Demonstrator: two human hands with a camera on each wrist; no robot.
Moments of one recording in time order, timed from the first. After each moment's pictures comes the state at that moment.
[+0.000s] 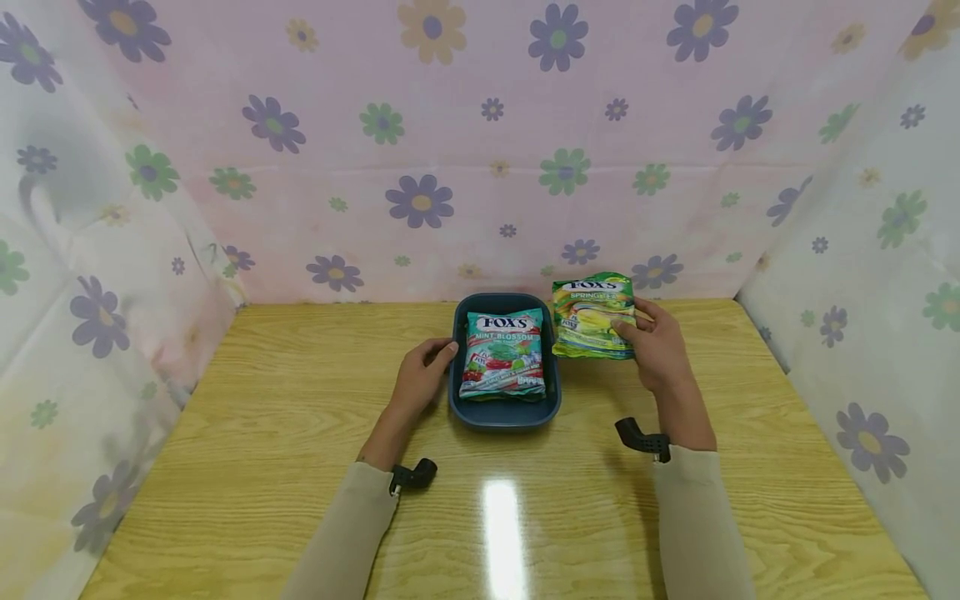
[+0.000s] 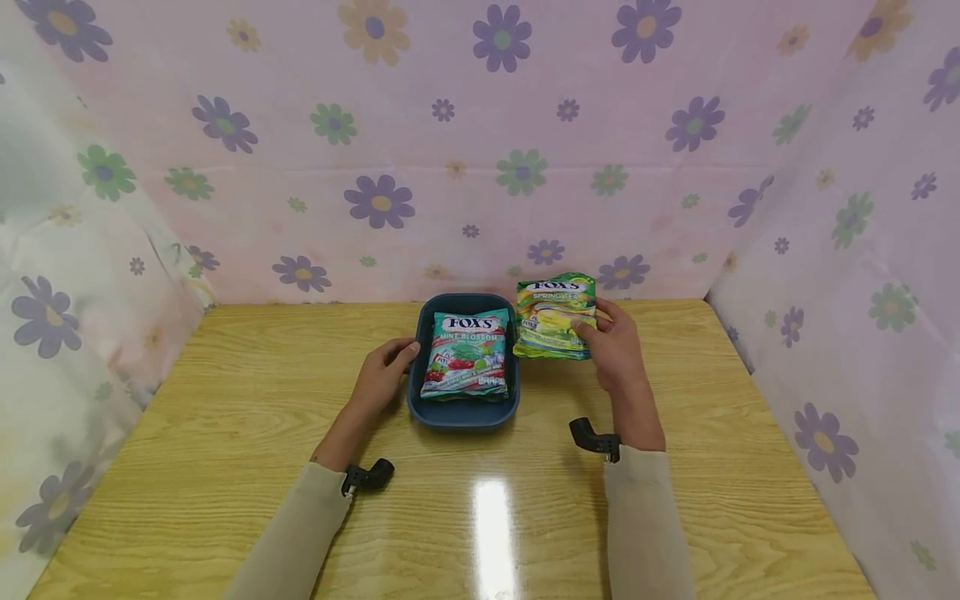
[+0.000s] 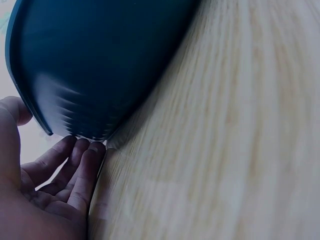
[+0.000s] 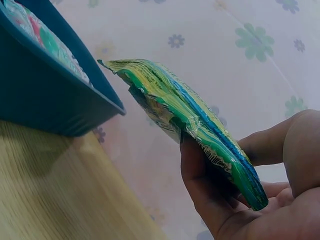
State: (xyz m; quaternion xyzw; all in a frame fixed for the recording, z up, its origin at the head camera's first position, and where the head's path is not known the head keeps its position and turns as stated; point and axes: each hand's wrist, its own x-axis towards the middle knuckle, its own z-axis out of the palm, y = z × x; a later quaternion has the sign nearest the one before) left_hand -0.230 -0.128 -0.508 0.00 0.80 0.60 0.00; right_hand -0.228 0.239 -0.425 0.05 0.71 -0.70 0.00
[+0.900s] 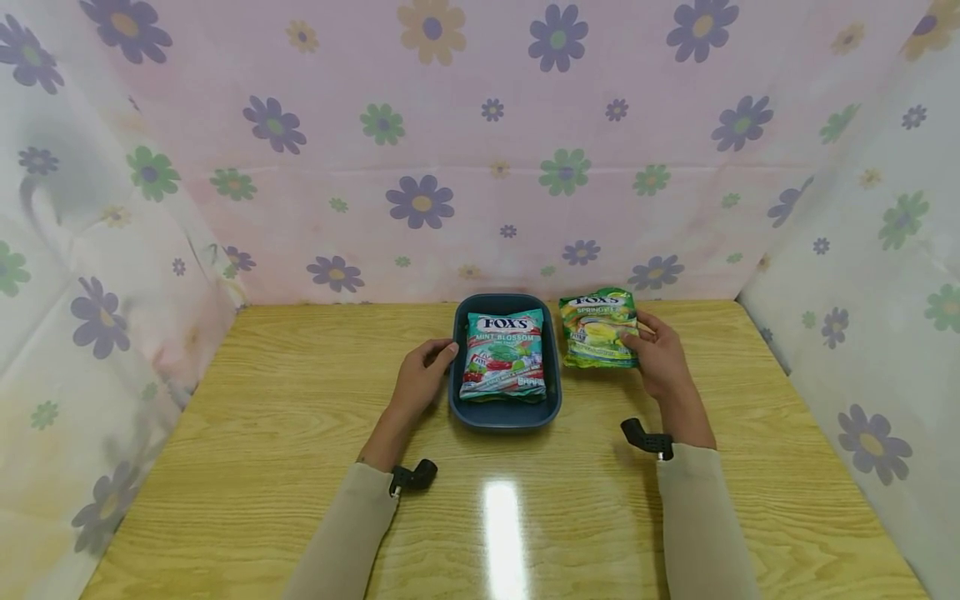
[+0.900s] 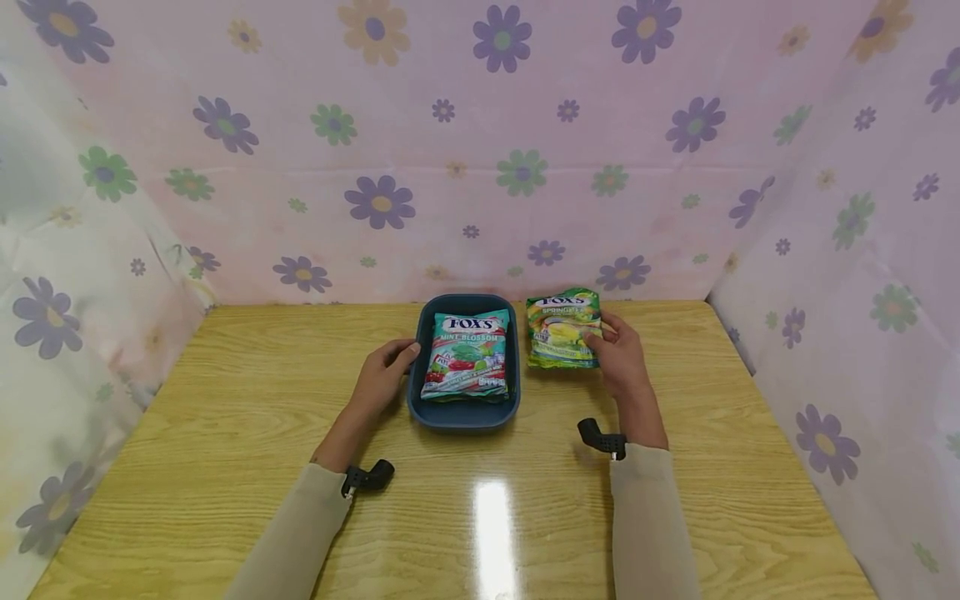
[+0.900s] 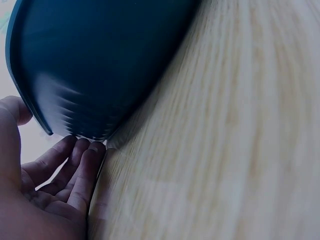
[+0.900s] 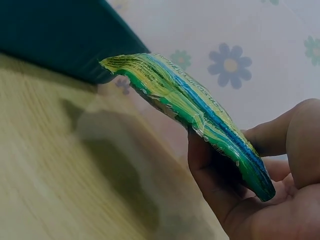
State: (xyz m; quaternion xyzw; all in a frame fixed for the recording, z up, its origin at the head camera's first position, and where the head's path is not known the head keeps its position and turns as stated) left_hand -0.229 -0.128 -0.508 -0.01 0.80 0.60 0.01; right_hand -0.245 0.264 -0.471 0.06 0.68 -0.73 0.03
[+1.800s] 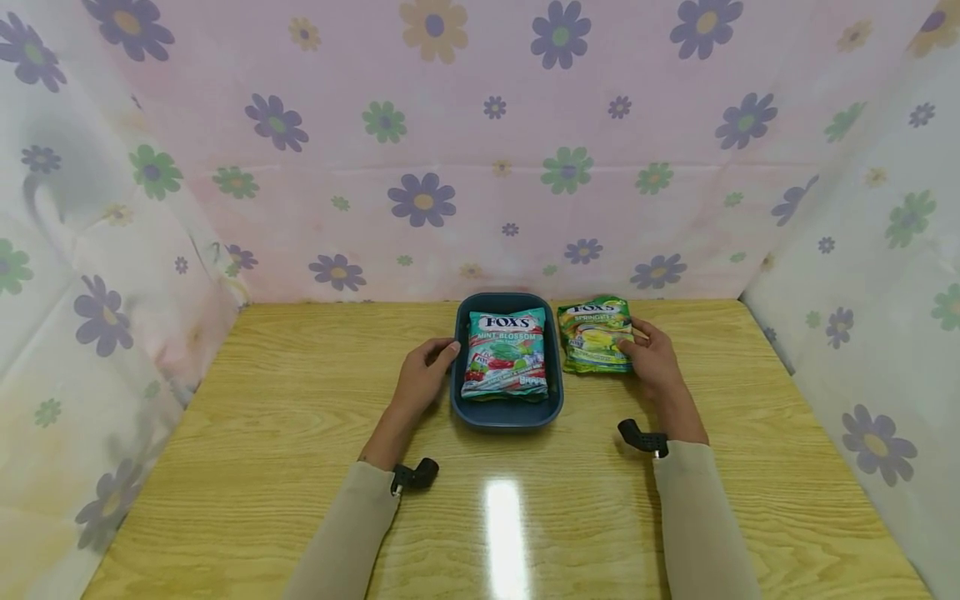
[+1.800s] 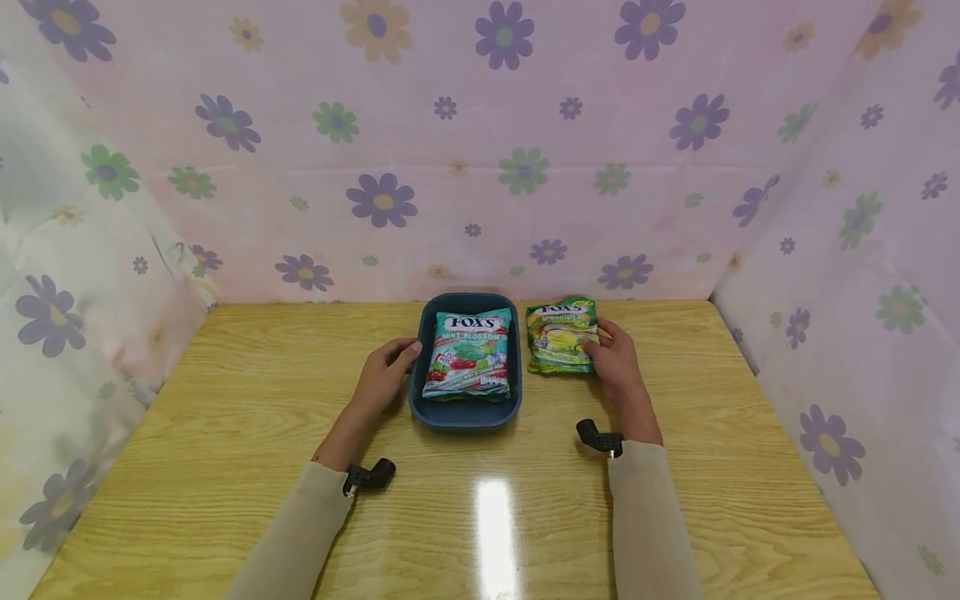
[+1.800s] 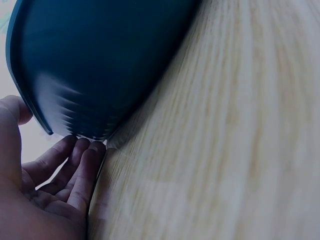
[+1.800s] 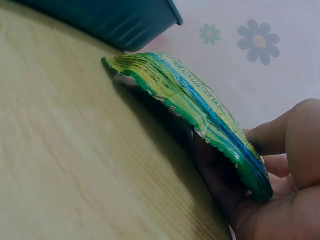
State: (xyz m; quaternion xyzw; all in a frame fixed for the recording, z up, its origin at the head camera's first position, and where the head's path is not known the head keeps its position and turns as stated) left_hand -0.229 -0.128 -0.508 0.00 0.80 0.60 0.00; right_hand -0.256 0.263 -0.498 0.07 0.76 -0.64 0.04
